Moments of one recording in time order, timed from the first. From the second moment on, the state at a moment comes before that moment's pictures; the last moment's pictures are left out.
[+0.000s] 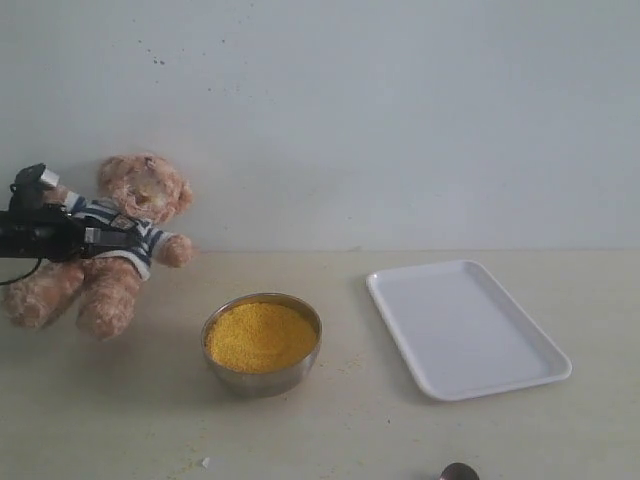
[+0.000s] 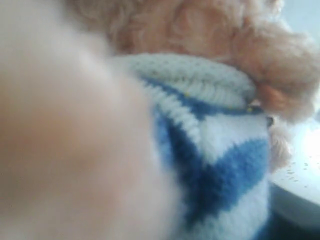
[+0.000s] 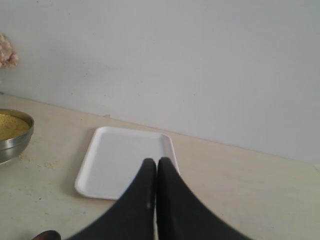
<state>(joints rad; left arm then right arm) 0.24 2.54 -2.03 -1.33 0.94 1.42 0.08 0.01 0.00 1.06 0.14 -1.21</state>
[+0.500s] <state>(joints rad) 0.24 2.50 -2.00 -1.26 1.20 0.95 0.08 0.01 0.00 1.06 0.13 -1.21</state>
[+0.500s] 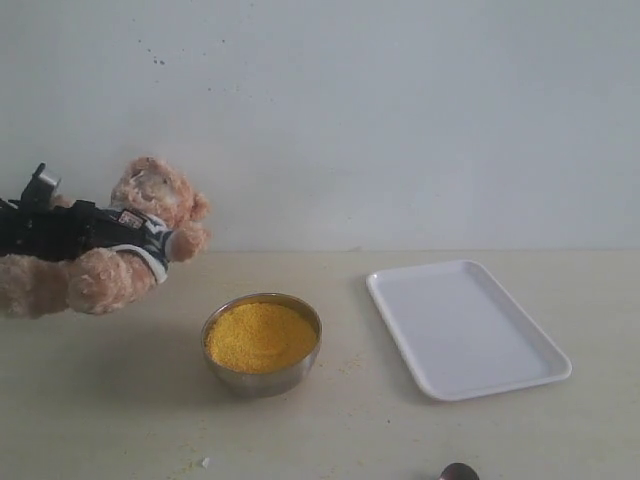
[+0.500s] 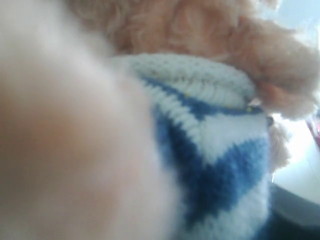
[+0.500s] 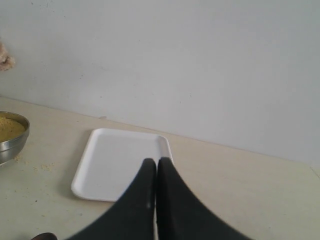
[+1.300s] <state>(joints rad) 0.17 1.37 -0.77 -1.40 1.10 0.99 0.08 0.01 0.00 1.06 0.12 -1.21</state>
